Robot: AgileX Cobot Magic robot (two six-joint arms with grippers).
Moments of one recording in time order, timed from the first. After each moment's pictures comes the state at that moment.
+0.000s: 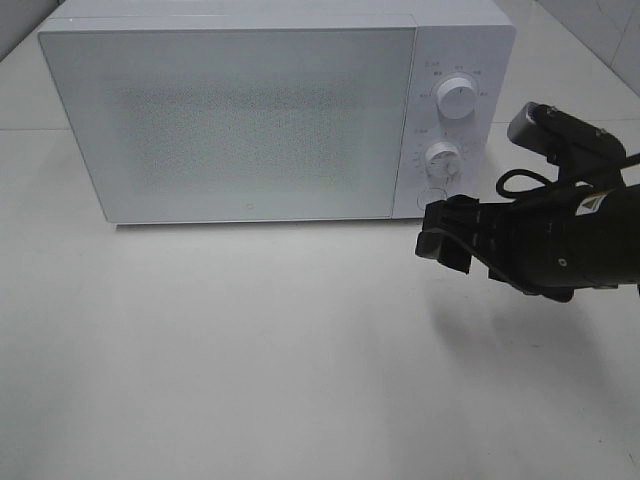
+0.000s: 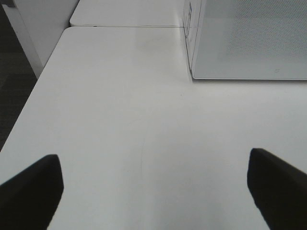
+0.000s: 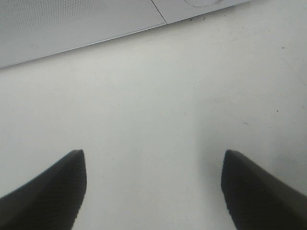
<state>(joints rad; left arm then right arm) 0.03 0.00 -0.50 -0.04 1.04 0.02 0.46 1.39 -0.51 0.53 -0.05 0.04</state>
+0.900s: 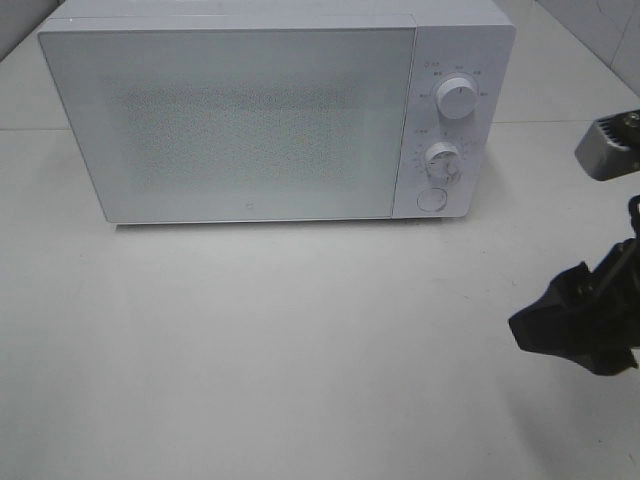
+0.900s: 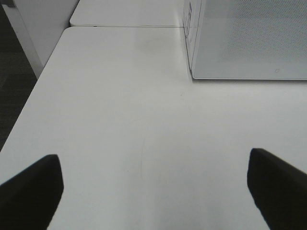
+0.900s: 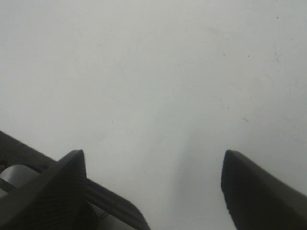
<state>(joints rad) 0.03 0.00 -0.50 -0.04 1.04 0.02 0.44 0.96 -0.53 0.15 0.61 -0.05</state>
